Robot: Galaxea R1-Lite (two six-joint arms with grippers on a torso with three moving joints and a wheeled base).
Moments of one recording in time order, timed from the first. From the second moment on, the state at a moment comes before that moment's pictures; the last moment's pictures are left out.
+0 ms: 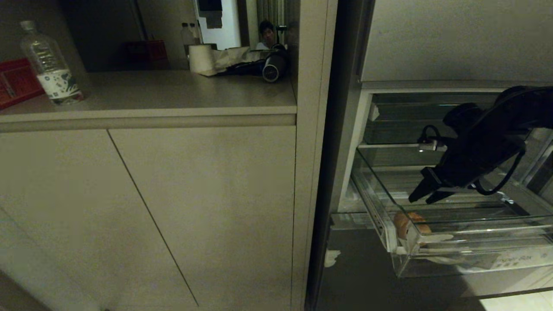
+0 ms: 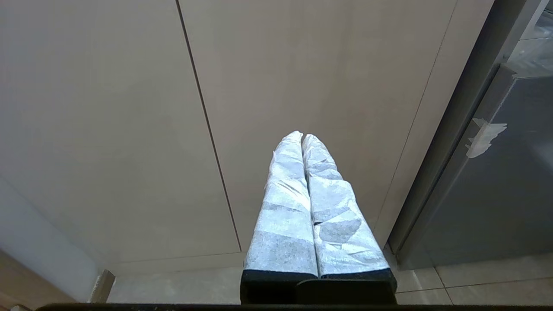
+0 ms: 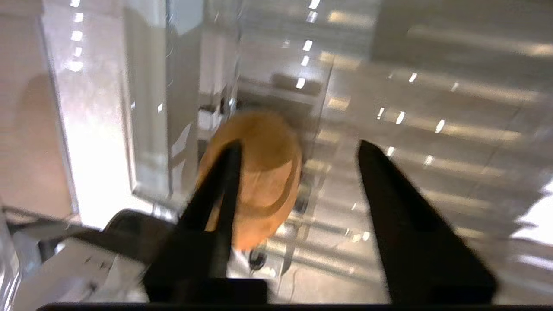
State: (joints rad) left arm 0.00 0.00 0.00 -0.01 0.00 0.03; right arm -0.01 2.10 -1.90 1.02 0.29 -0.09
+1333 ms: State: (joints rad) left arm 0.00 0.00 0.00 -0.01 0.00 0.03; right arm 0.02 2.16 -1.89 1.14 0.29 -0.14
